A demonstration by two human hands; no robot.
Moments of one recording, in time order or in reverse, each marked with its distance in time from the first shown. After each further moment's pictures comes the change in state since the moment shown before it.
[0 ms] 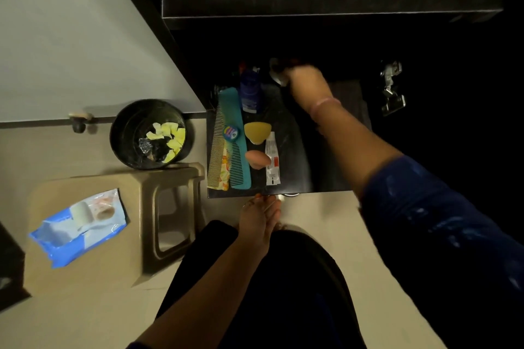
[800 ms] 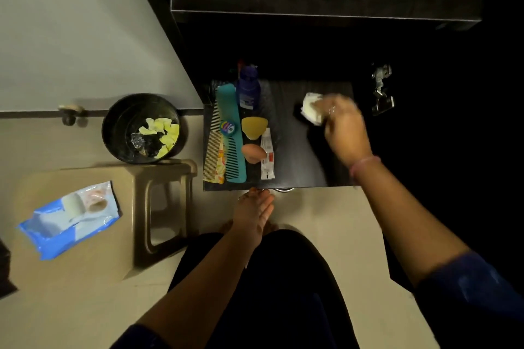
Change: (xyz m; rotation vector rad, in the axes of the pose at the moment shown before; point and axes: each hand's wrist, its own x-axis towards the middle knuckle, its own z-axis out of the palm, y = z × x) left_hand -0.005 0.008 -0.005 -0.203 -0.091 -0.026; right_hand -0.117 0.041 0.014 0.202 0.344 0.018
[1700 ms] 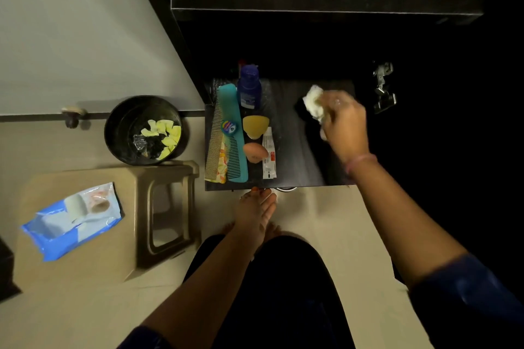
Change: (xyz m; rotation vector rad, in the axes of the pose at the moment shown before) left_hand 0.005 -0.003 -0.003 0.007 0.025 0.022; right_hand 0.001 -0.014 -0.002 0.124 0.130 0.085
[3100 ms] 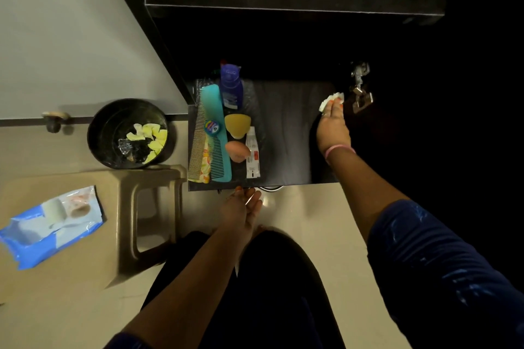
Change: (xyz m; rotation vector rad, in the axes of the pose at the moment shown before) left_hand 0.009 -0.014 0.002 -0.121 0.061 0.001; right_hand 0.004 0.057 0.028 -0.268 -0.268 0.393
